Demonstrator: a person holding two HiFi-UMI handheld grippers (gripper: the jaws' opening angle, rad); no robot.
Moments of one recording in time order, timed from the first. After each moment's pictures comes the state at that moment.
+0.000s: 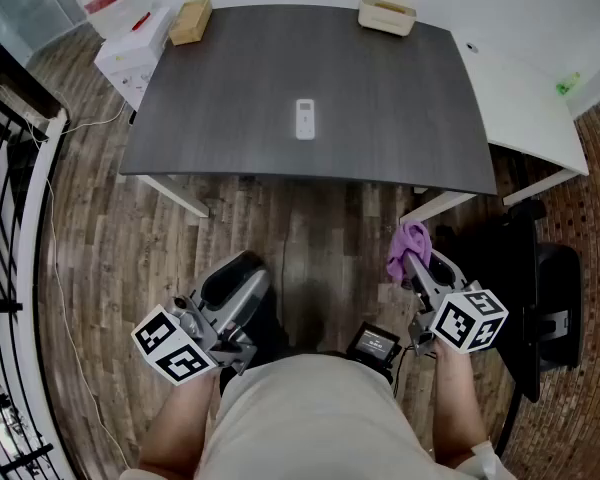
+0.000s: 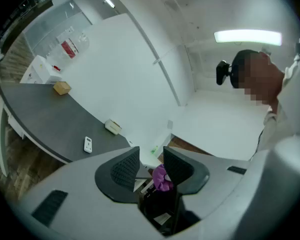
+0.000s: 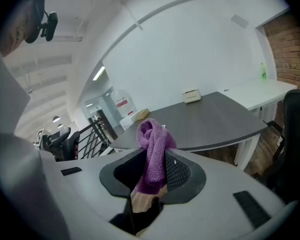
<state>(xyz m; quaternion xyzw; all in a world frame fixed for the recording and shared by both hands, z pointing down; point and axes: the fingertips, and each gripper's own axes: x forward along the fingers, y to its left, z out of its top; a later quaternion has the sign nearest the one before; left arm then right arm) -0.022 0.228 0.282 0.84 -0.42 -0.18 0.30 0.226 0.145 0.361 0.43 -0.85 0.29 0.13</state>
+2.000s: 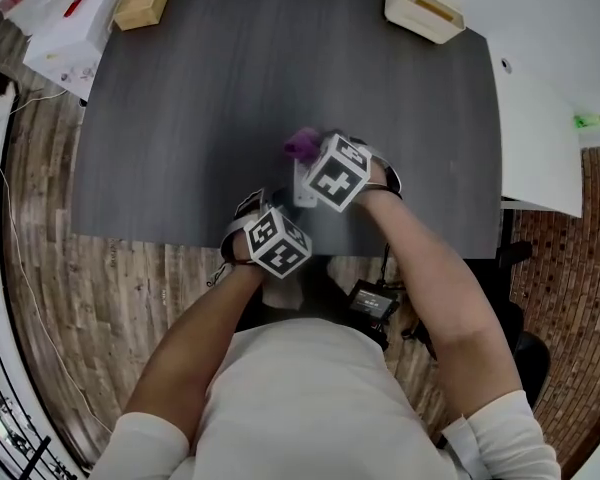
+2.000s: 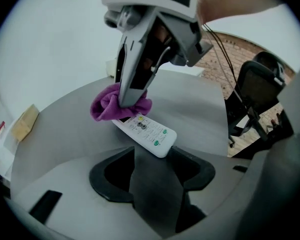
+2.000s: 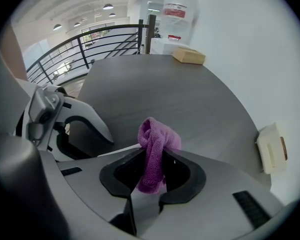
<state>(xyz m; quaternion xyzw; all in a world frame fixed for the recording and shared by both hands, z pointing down) -0.024 -0.103 0.571 0.81 -0.39 0.41 0.18 -0.042 -0.192 0.532 0.11 -0.80 -0.01 0.58</state>
